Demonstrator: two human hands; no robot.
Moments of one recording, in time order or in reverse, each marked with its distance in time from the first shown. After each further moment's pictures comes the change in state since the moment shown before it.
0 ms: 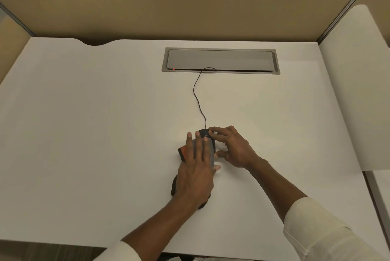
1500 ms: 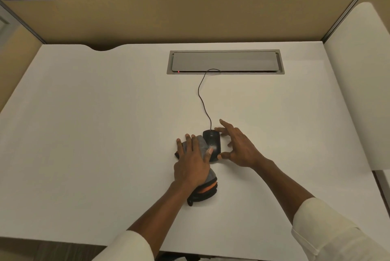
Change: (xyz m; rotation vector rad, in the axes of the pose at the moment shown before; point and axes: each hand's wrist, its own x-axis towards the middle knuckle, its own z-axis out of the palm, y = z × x) left_hand 0.026 -0.027 -0.026 -0.406 -0.271 -0.284; right_hand 0.001 0.001 0.005 0.271 0.023 0.088
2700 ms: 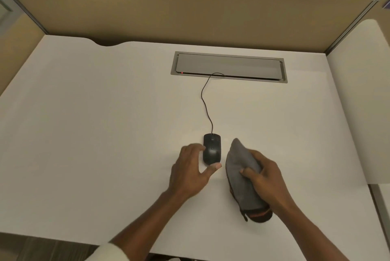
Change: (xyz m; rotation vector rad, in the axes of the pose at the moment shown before) left_hand -0.030 -0.016 -0.013 -0.275 0.258 0.293; right_hand -0.107 -0.076 -0.045 0.401 0.215 0.372
